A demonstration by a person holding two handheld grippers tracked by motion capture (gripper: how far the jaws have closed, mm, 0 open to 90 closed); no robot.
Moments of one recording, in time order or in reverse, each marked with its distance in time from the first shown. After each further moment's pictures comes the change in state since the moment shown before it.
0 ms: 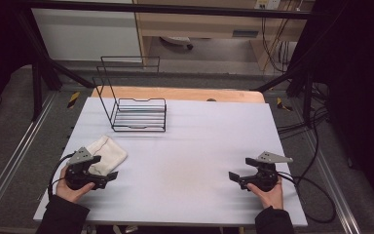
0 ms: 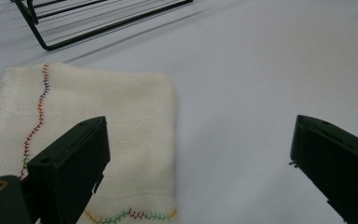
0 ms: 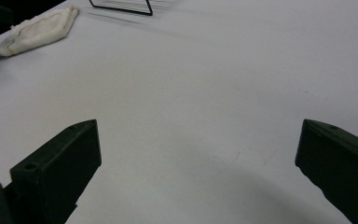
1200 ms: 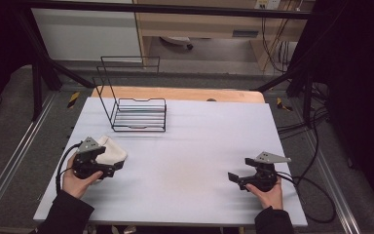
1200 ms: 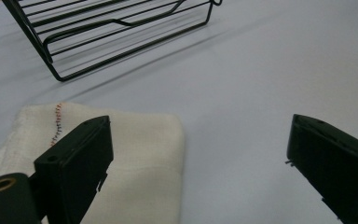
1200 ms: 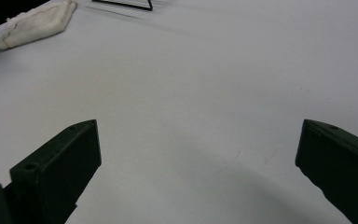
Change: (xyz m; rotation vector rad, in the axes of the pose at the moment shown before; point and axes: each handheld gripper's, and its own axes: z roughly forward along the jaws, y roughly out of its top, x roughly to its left) left arm -0.004 0.036 0.013 0.018 0.068 -0.018; right arm 0.002 0.000 0.002 0.014 -0.008 -0.017
